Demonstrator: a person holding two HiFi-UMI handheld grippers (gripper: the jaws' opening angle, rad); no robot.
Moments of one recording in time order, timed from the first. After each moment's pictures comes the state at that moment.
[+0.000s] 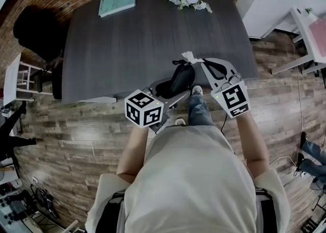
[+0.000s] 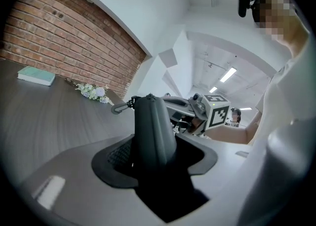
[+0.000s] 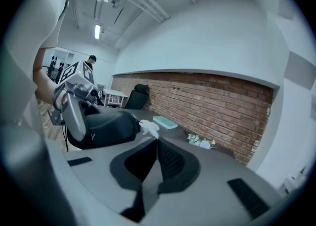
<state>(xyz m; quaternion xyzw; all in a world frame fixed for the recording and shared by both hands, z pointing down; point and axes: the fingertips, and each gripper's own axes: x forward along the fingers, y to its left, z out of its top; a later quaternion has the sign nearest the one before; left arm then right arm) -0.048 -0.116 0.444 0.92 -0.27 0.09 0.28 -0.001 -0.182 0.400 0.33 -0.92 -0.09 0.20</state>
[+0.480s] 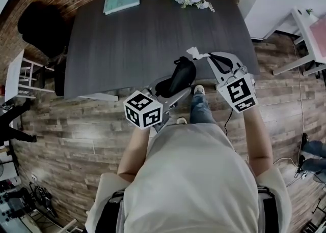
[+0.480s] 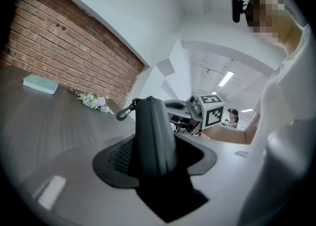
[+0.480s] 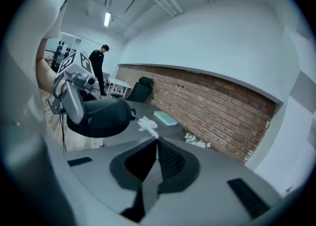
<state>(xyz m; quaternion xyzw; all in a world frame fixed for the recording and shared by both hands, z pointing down) -0.059 -0.093 0.425 0.92 -0.29 0.04 0.25 0.004 -0.169 0.387 0.32 -0.90 -0.14 0.26</state>
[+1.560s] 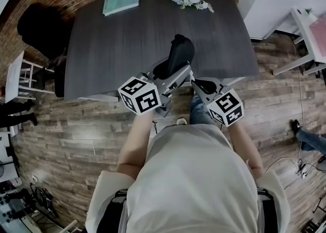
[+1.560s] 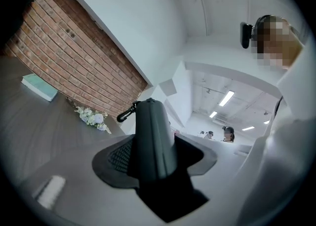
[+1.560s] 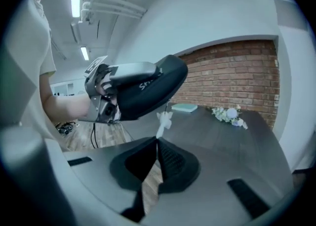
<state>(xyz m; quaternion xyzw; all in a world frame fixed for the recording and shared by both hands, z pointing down) -0.066 -0.152 0.371 0.91 -0.32 -0.08 0.25 -0.036 -0.107 0.454 0.27 -0.94 0.09 0.19</state>
